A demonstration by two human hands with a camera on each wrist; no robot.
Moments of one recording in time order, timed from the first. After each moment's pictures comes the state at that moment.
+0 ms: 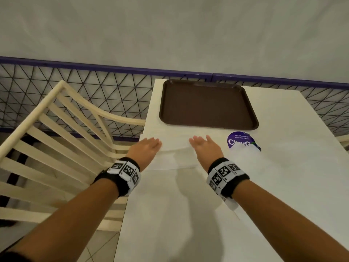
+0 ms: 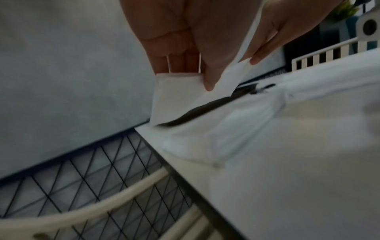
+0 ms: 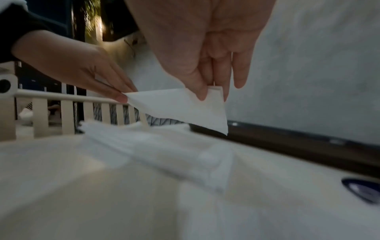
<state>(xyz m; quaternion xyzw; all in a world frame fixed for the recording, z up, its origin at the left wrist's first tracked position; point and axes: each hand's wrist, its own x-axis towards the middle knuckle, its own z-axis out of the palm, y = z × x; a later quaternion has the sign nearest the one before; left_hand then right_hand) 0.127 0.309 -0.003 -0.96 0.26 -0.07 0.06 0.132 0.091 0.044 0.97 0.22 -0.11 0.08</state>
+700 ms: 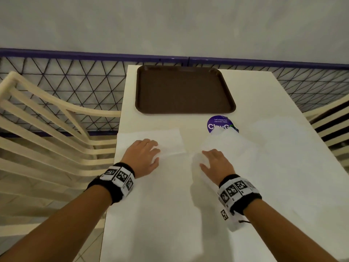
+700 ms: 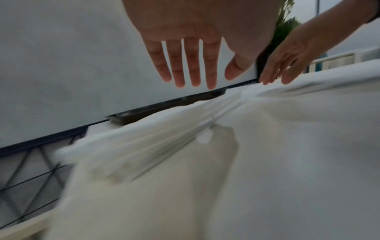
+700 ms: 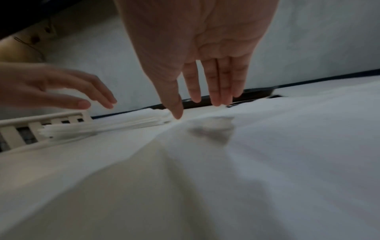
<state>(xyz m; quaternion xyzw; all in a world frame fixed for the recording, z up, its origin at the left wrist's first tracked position) 0.110 0.265 -0.017 -0.94 0.35 -0.01 -0.01 0.076 0.012 -0.009 0.98 0.00 -0.16 -0.09</state>
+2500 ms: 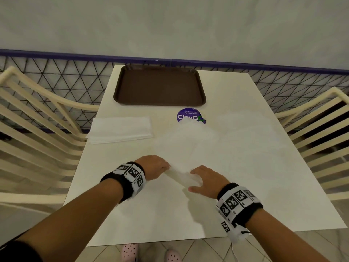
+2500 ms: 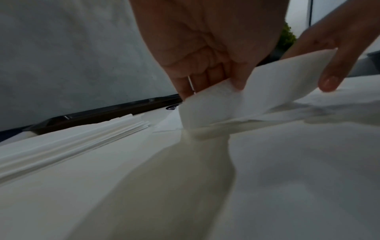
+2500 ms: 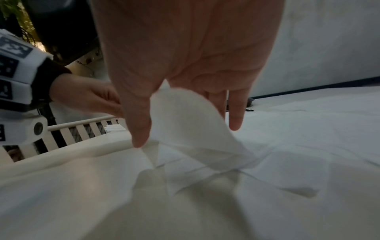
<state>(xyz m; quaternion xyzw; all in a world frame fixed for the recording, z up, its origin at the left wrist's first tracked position) 0.024 0.113 -0.005 -0.93 0.27 0.25 -0.08 -0.026 -0.098 0.003 0.94 0.10 -0.29 -0.13</state>
